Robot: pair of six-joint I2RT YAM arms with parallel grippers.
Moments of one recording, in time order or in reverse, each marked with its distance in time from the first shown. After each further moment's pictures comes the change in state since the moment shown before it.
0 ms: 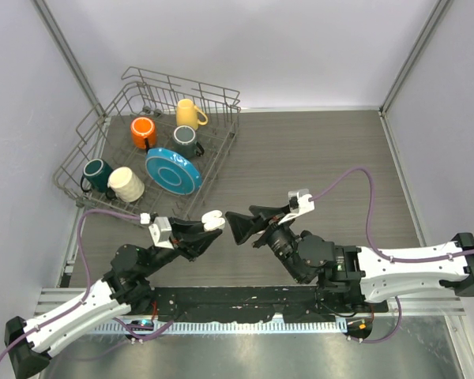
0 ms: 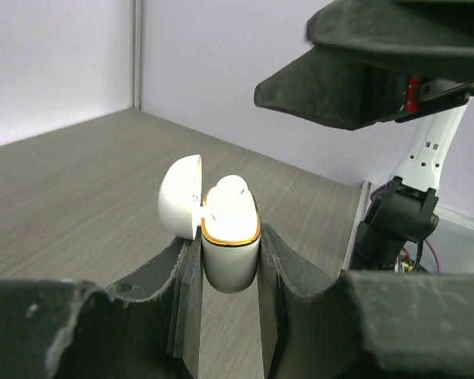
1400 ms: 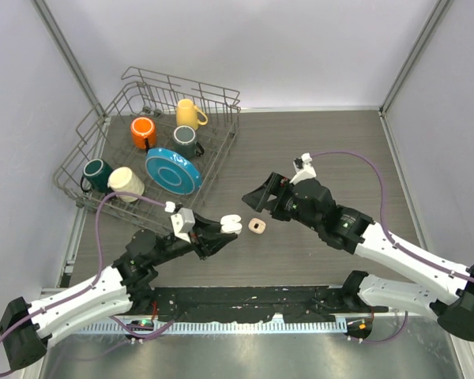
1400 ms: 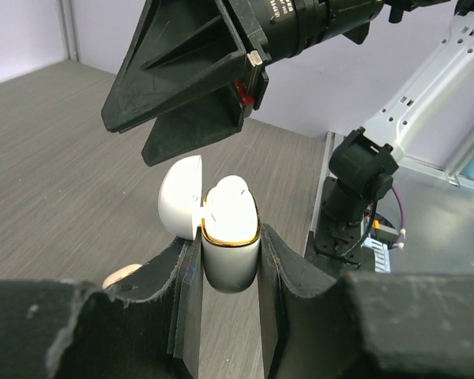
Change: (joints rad) left arm 0.000 0.269 0.116 0.025 0.159 -0.016; right arm -0.650 0.002 0.075 -0.628 -0.743 0.518
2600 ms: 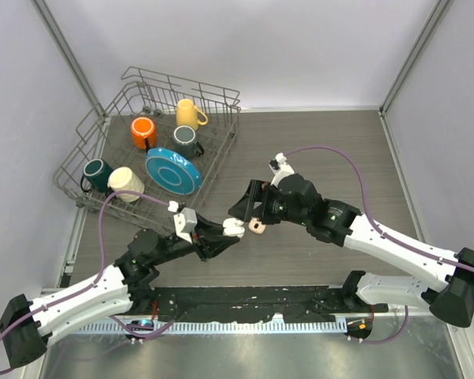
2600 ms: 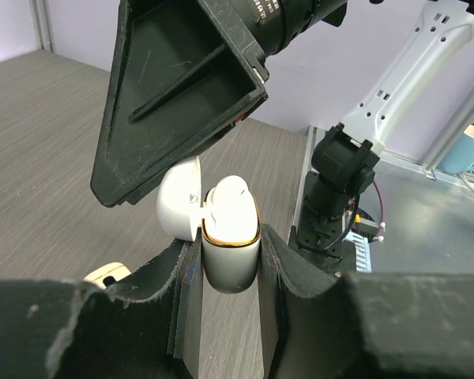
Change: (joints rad) left arm -0.001 0.027 0.002 0.015 0.042 -0.035; right arm 0.059 0.123 0.104 -0.061 -0.171 -0.117
